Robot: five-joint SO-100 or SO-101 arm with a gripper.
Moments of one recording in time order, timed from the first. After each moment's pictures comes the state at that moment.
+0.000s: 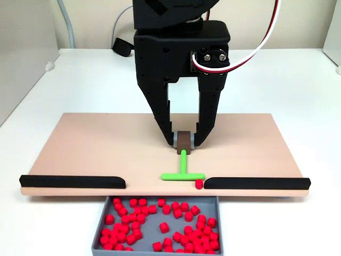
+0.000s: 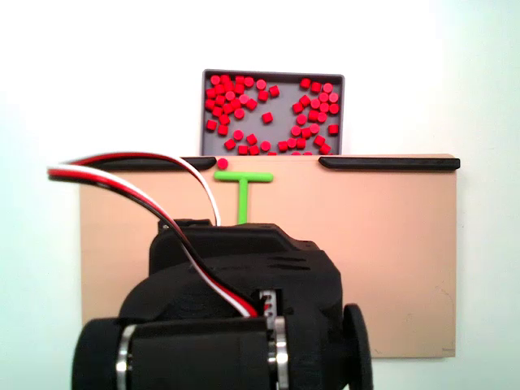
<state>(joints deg) -1.7 71.5 83.5 76.1 -83.3</state>
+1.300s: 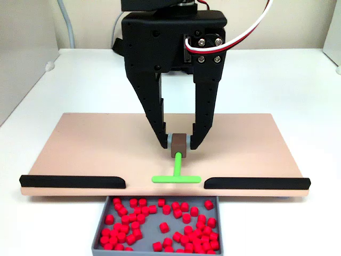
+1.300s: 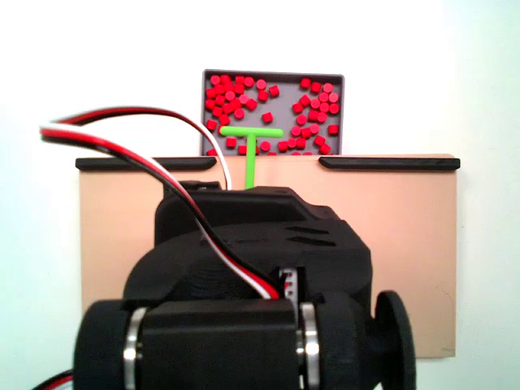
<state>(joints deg) -0.3 69.4 74.4 78.5 -83.7</state>
